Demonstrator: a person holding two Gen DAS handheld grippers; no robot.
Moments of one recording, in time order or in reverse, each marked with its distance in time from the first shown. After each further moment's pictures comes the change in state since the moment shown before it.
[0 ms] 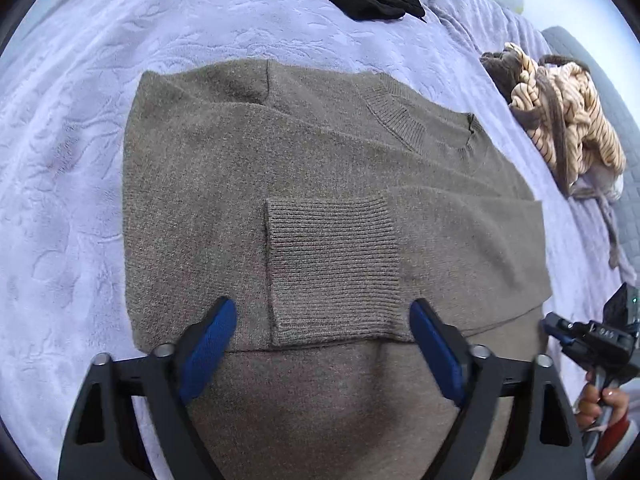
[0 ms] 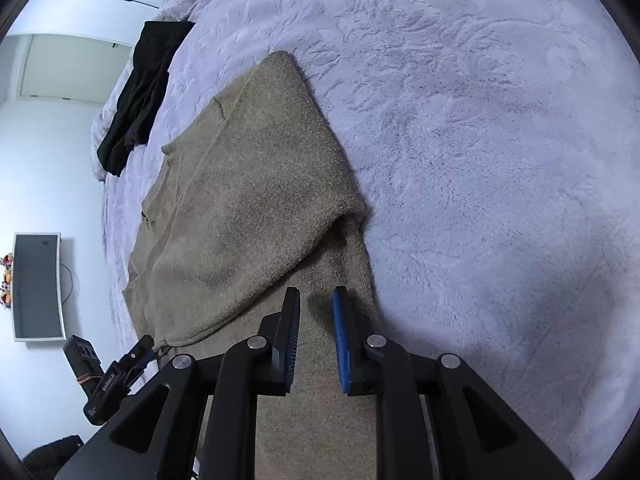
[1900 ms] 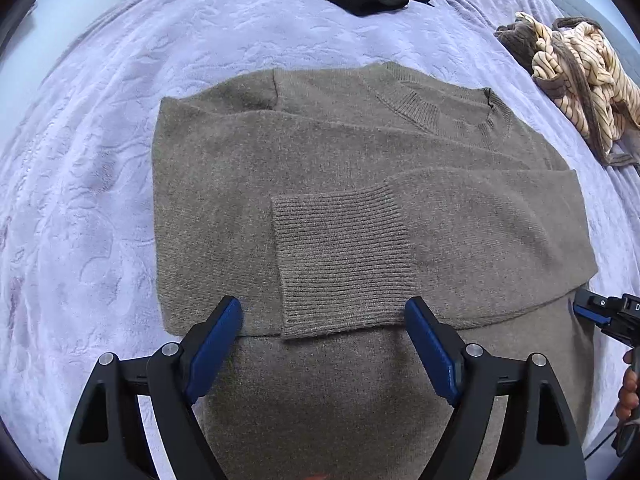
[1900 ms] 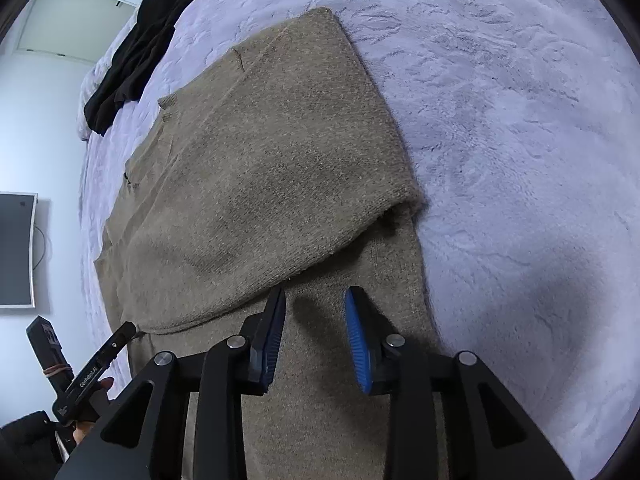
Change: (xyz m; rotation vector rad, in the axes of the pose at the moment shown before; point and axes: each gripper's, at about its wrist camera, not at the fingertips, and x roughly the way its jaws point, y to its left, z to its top) left arm -0.004 -0.031 -0.010 0.096 -0.030 0.234; right arm 0.021 0.023 -0.003 -0.091 0.067 -0.084
